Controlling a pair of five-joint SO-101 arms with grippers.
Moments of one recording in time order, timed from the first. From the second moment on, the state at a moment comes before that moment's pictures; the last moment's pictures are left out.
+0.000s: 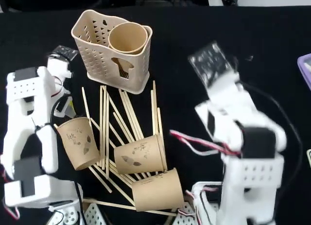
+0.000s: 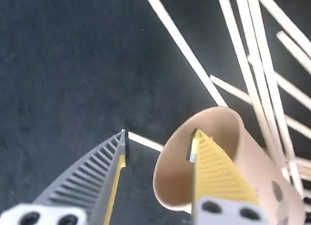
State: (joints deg) left arm -19.3 -4.4 14.6 76.6 -37.7; right arm 1.9 -52.2 24.8 85.7 30.9
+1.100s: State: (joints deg) left arm -5.7 -18.2 19.2 100.3 -74.3; right arm 7.6 -58.9 40.2 83.2 35.6
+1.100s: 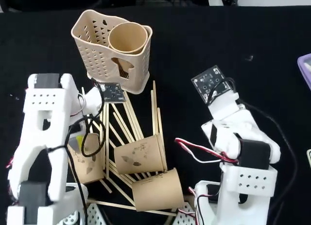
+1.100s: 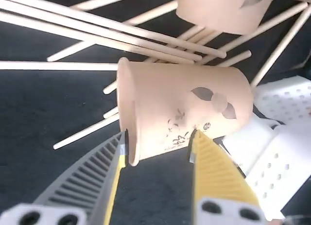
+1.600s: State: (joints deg) left arm -2.2 -12.5 19.8 100.3 -75.6; right arm 7.9 -58.9 45.1 78.8 35.6
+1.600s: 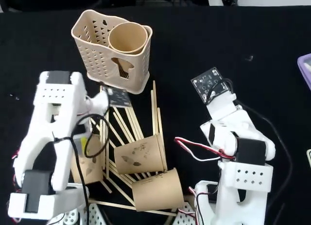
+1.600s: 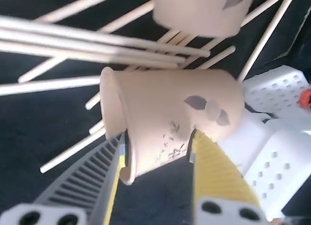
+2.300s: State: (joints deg) left arm 9.6 -15.7 19.8 100.3 -61.2; right arm 11.3 -58.9 45.1 78.6 35.6
